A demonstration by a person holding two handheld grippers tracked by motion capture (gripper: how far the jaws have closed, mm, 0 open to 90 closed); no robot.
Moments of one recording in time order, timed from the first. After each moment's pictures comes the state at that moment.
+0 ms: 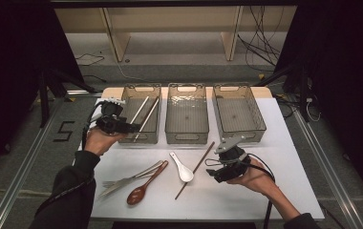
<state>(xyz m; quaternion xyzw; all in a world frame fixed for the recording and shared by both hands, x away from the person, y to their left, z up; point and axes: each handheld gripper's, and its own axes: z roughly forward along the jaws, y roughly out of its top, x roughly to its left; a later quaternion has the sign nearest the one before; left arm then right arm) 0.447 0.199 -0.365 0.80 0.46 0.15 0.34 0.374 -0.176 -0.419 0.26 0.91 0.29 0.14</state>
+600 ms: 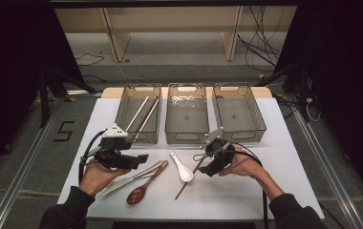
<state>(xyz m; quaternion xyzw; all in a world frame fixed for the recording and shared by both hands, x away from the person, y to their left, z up) 0.354 0.180 -0.376 0.81 0.42 0.12 0.39 0.417 -0.145 -0.437 0.18 0.95 0.25 0.08</state>
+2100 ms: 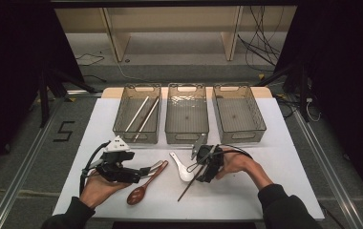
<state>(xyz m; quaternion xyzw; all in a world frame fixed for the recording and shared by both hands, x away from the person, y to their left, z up) 0.336 0.176 -0.390 0.82 0.39 0.11 0.40 0.427 -0.122 -0.467 0.08 0.98 0.16 0.02</state>
